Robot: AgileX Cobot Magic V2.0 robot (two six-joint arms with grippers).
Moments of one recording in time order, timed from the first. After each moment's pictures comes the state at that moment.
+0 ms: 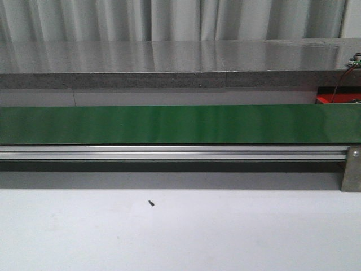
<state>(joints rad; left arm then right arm) 0.36 1.77 -1.64 -0.15 0.85 0.13 -0.08 0.72 -0.62 0.45 0.57 -0.42</state>
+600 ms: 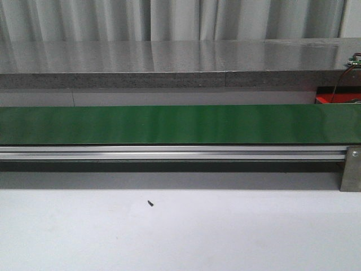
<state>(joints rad) 0.25 1.65 -1.34 -0.17 0.67 0.18 -0.08 0.72 -0.62 0.45 0.57 -0.42</state>
